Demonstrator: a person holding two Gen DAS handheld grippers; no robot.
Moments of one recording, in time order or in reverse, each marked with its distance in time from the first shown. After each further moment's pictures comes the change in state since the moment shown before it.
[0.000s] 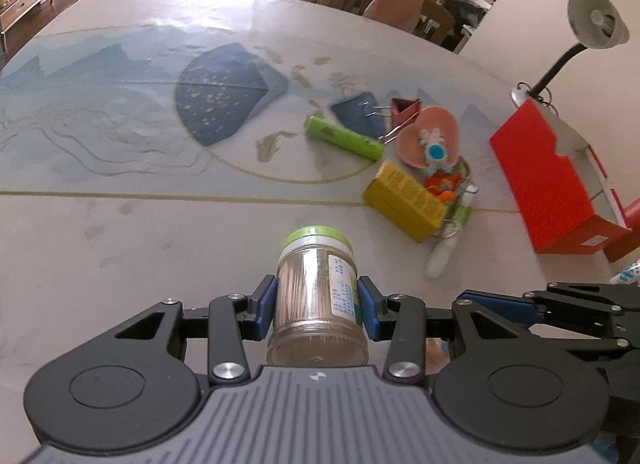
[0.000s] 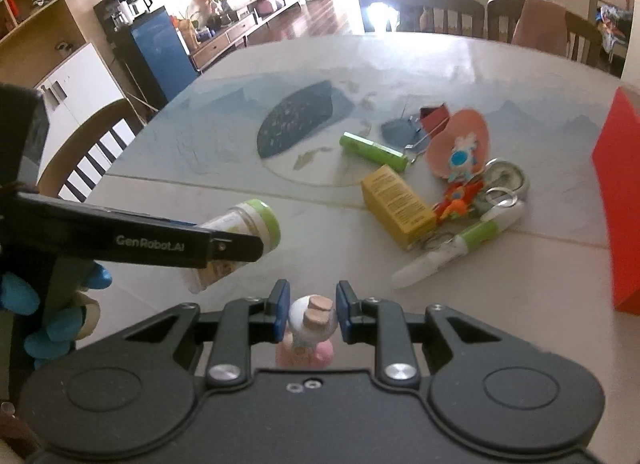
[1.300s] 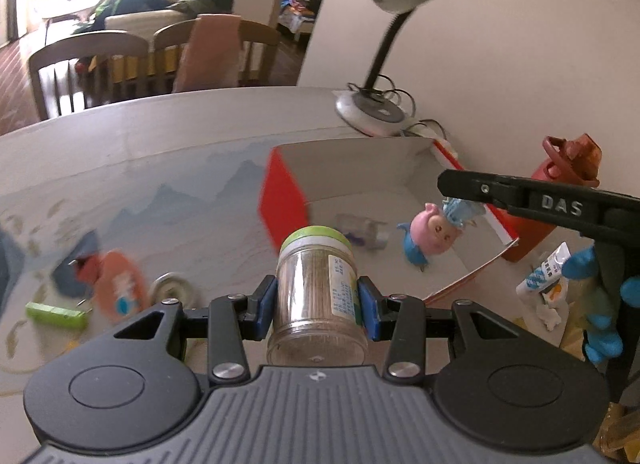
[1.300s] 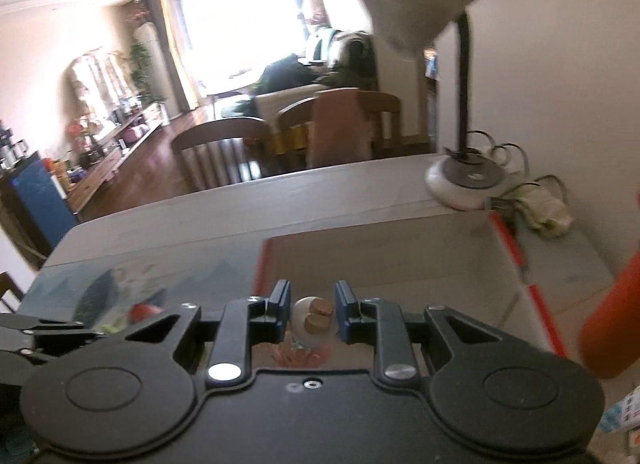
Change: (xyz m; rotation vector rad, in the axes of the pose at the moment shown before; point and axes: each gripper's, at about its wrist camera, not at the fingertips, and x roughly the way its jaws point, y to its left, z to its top) left arm 0.043 -0.287 0.084 0.338 -0.056 -0.188; right arm -0.151 -0.265 0.049 0.265 -0.317 -0.328
